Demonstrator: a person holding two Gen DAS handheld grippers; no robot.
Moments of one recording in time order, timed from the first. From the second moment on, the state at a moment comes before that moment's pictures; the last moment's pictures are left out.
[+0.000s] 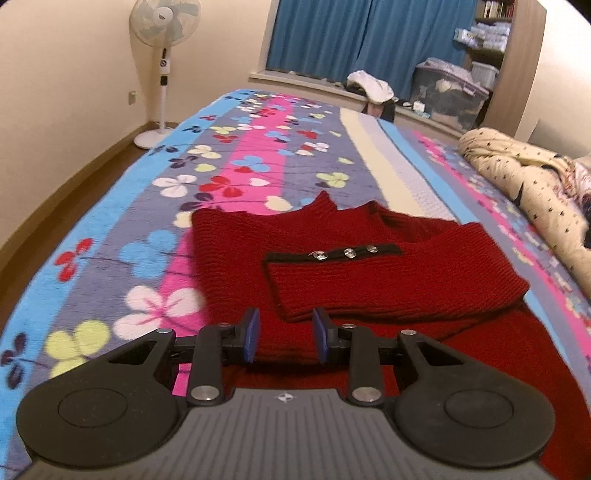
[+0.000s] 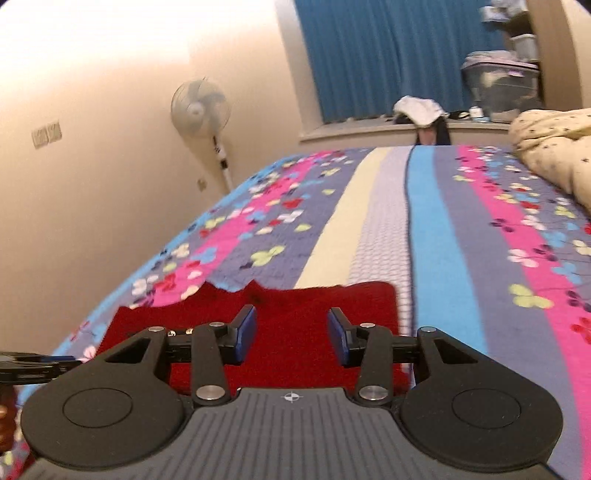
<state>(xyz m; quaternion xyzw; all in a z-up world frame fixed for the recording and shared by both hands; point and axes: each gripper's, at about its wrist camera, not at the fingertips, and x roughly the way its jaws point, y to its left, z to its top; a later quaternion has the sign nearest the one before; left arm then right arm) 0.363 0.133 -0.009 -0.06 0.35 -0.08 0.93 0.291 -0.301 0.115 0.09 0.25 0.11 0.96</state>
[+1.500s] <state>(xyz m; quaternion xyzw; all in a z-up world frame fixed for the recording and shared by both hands) 0.398 0.113 -0.035 0.03 0.37 -0.06 0.93 0.253 -0.300 0.030 -0.04 0.36 0.02 0.93</state>
